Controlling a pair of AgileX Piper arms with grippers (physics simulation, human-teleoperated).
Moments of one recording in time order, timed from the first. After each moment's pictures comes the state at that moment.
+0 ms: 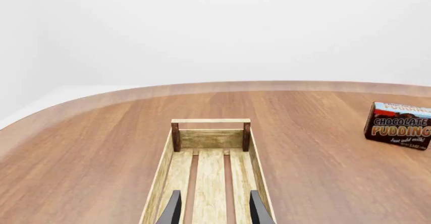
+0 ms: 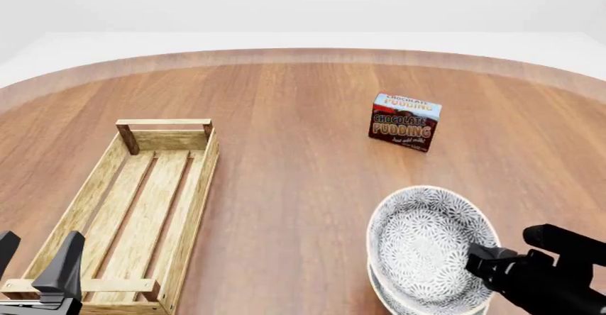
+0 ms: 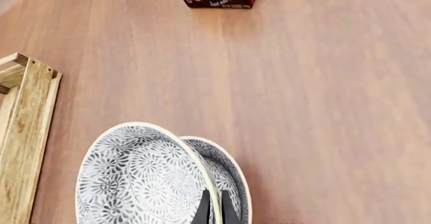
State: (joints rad) left arm 0.00 0.00 0.00 0.00 0.00; right arm 0.21 0.71 -0.21 0.21 0.48
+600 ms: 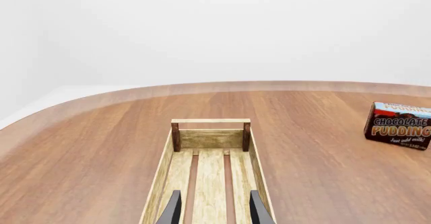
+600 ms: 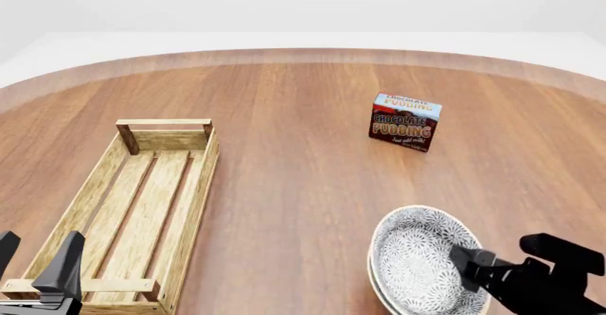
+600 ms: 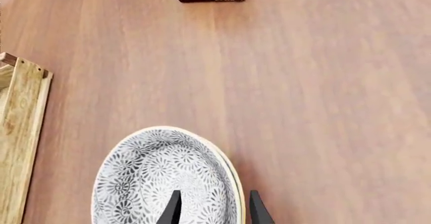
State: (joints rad) left arm 0.00 0.00 0.00 0.00 0.00; right arm 0.20 0.74 -0.15 0.13 0.48
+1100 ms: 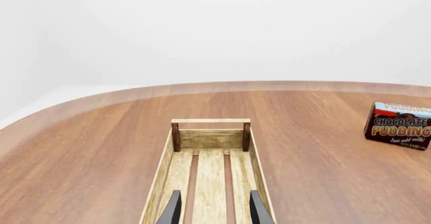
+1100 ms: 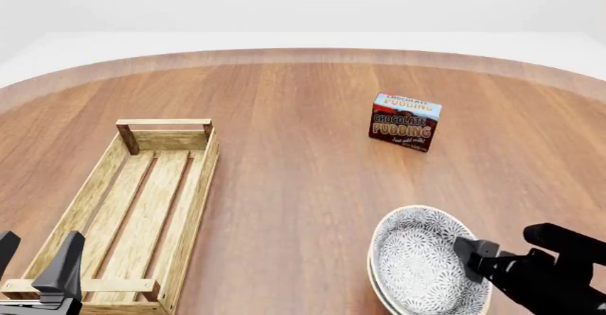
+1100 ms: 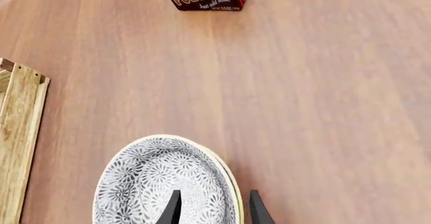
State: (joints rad) left arm 0.00 0.00 0.00 0.00 0.00; right arm 0.17 0.74 -0.20 0.18 0.45
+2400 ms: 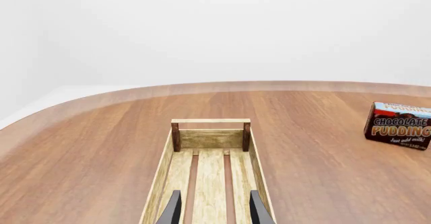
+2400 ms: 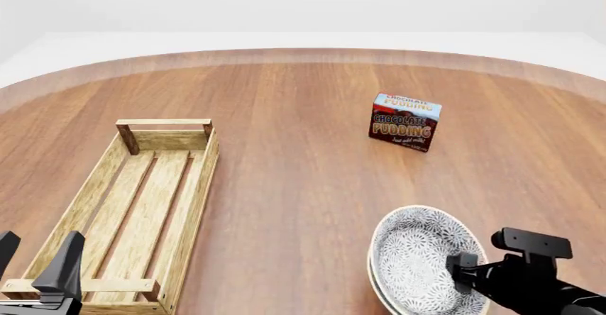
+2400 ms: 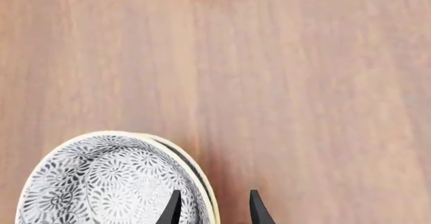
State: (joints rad) left arm 0.00 0.00 0.00 0.00 0.00; right arm 0.12 1.05 -0.18 0.04 0.28
